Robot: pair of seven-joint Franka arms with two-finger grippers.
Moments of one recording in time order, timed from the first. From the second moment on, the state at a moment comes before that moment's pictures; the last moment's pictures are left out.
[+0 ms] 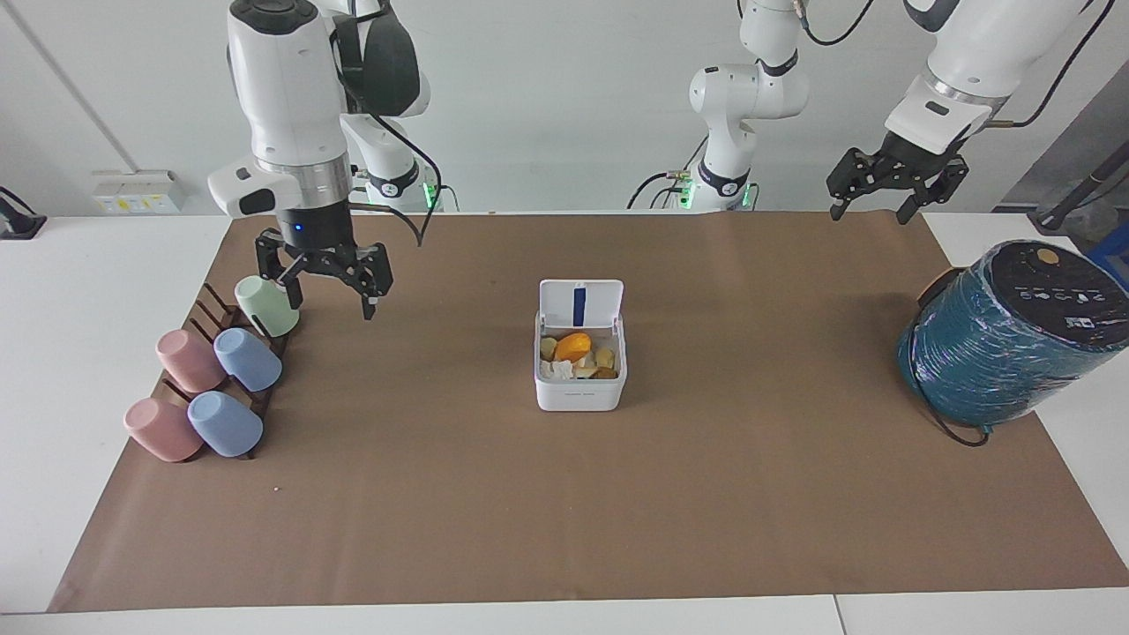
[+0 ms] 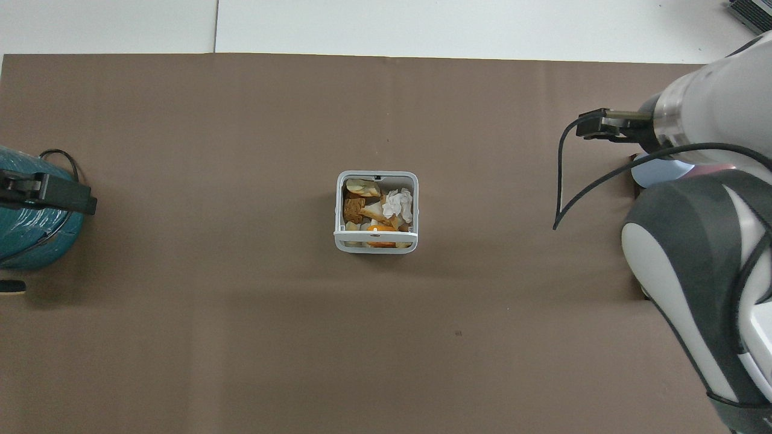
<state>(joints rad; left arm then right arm) -0.11 -0.03 0.03 -1.53 -0.03 1.48 0.06 -0.01 0.08 0.18 -1.58 -0.18 1.85 0.37</state>
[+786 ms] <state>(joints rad) -0.11 -0.03 0.03 -1.53 -0.03 1.48 0.06 0.00 -0.03 -0.05 -1.60 -0.07 1.62 0.06</state>
